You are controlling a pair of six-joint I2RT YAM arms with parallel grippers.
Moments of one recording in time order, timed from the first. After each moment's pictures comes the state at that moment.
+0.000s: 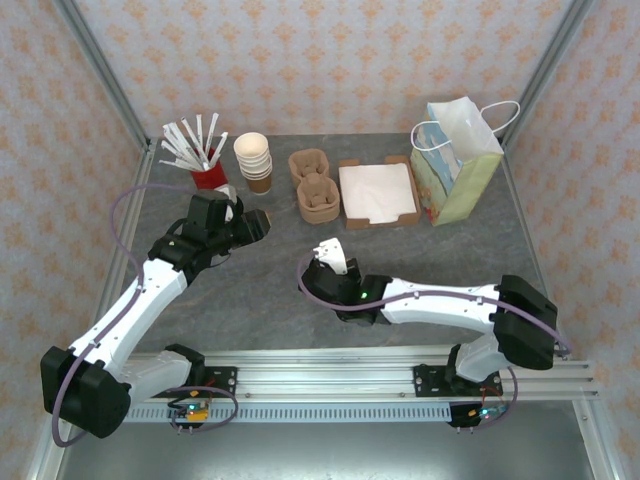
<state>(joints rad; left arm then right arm) -0.31 1.10 0.92 -0.54 0.06 -0.65 1.19 1.47 0.95 -0.45 0.63 0.61</state>
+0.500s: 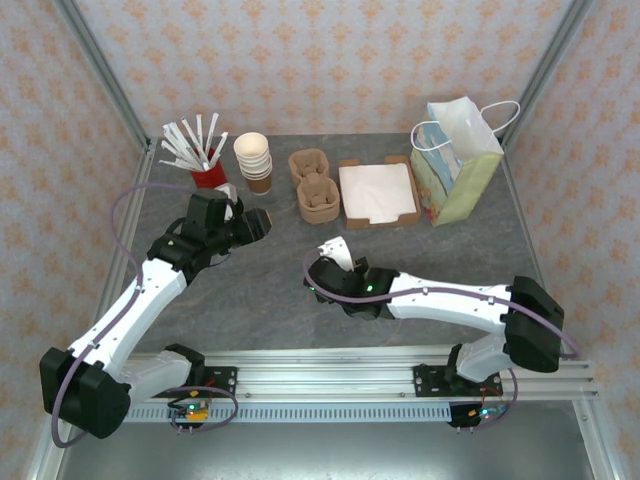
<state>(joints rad) -0.31 1.09 0.93 -0.54 0.08 -0.65 1.16 1.43 1.00 -0.61 0.57 0.60</state>
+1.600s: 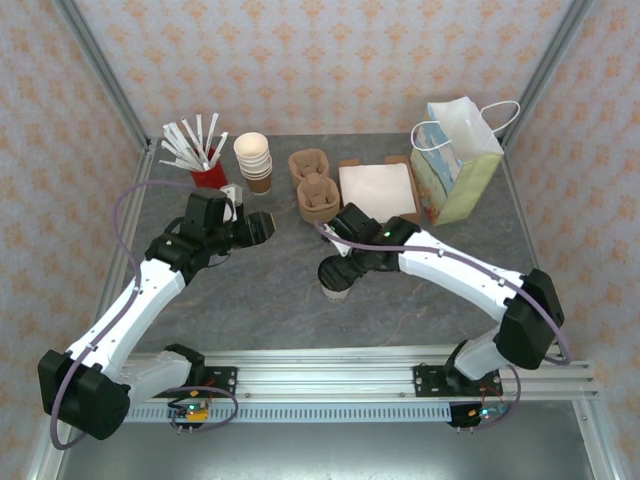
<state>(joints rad) -0.31 1.09 0.94 -0.57 0.17 -0.57 0.85 1.49 1.23 -0.91 0.03 0.07</state>
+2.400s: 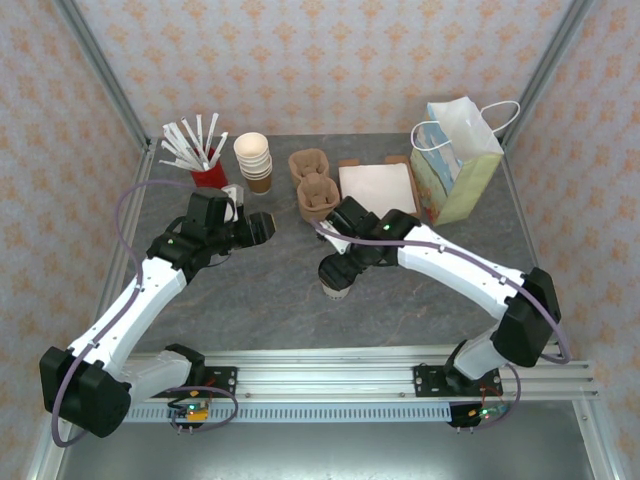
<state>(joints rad) -0.31 1.10 0.94 -0.57 0.17 -0.57 0.85 1.50 1.31 -0.99 -0.01 0.00</state>
